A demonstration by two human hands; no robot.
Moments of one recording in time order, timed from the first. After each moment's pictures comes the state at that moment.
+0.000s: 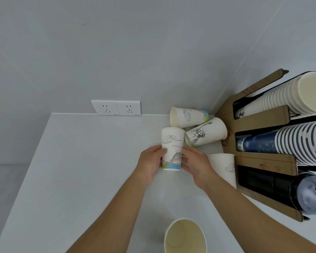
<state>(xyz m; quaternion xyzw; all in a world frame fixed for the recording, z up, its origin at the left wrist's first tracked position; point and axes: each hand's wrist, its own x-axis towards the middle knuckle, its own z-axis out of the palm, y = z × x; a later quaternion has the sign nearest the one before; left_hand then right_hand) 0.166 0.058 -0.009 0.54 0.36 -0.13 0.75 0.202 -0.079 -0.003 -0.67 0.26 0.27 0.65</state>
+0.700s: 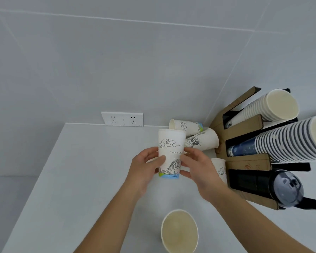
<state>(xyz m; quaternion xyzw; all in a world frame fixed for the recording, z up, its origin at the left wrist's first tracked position) 0.108 0.060 0.054 0.56 0.27 -0.02 0.78 0.153 -0.093 0.079 -0.69 0.13 0.24 0.67</state>
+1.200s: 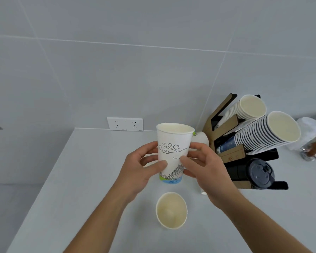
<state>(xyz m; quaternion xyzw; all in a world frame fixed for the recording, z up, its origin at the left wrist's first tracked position) 0.029 0.043 0.129 0.64 0.13 0.04 0.75 0.079 -0.139 0.152 -0.74 -0.04 0.17 0.65</state>
